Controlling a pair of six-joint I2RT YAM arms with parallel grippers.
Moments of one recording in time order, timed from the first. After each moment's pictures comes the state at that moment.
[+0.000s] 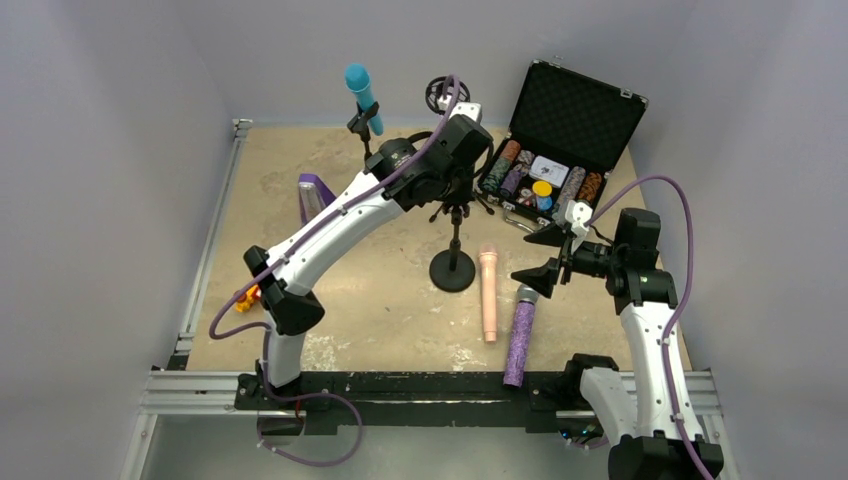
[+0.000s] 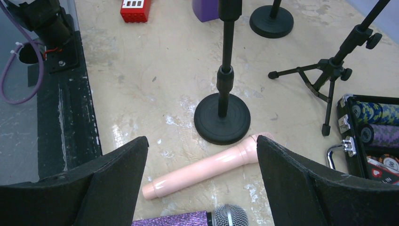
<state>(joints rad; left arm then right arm) -0.94 1.95 2.33 -1.17 -0.38 -0.64 -0.11 0.82 0.79 -0.62 -1.21 -0.58</state>
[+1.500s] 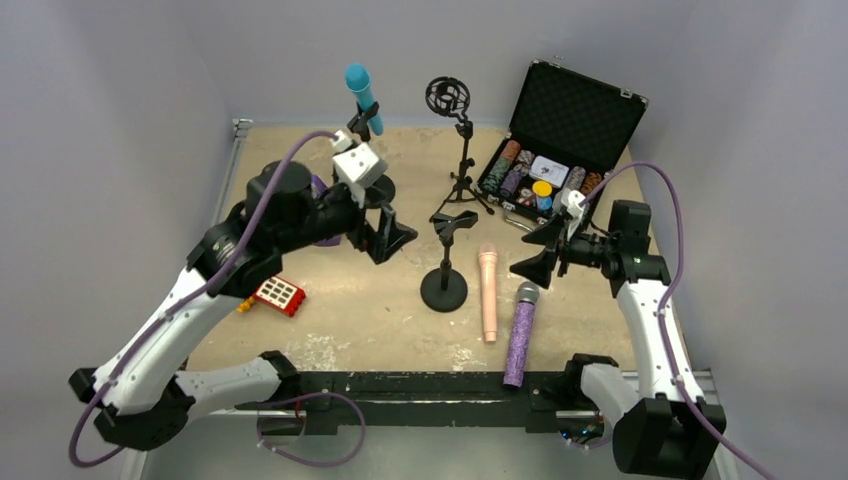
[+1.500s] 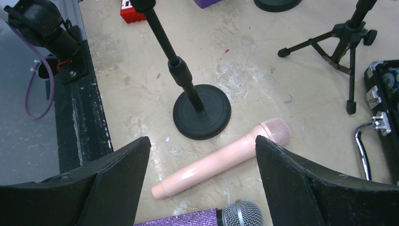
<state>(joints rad) -0.76 1.11 1.51 -0.70 0.23 -0.04 -0.11 0.94 0.79 -0.58 -1.20 -0.51</state>
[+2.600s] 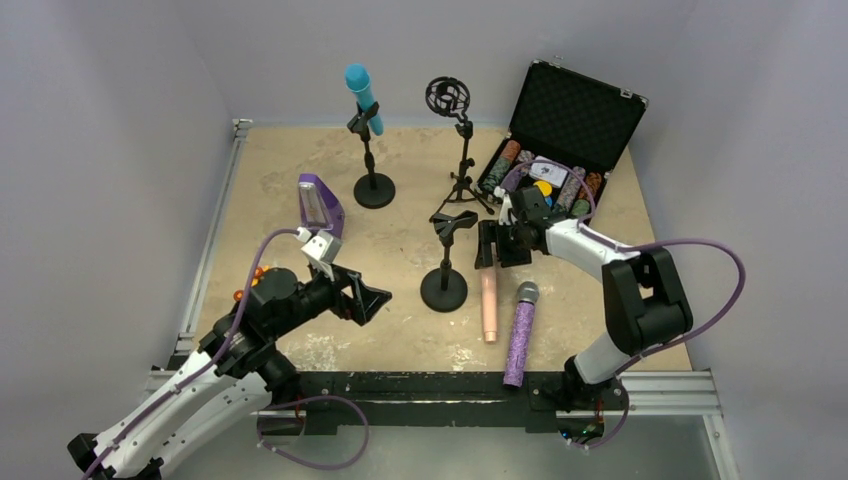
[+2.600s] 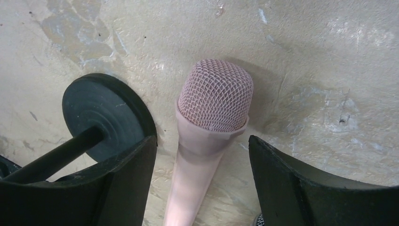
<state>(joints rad) -0.75 0.46 0.56 -0.36 0.08 -0.43 0.33 1.57 0.91 -0.41 -0.27 0.25</state>
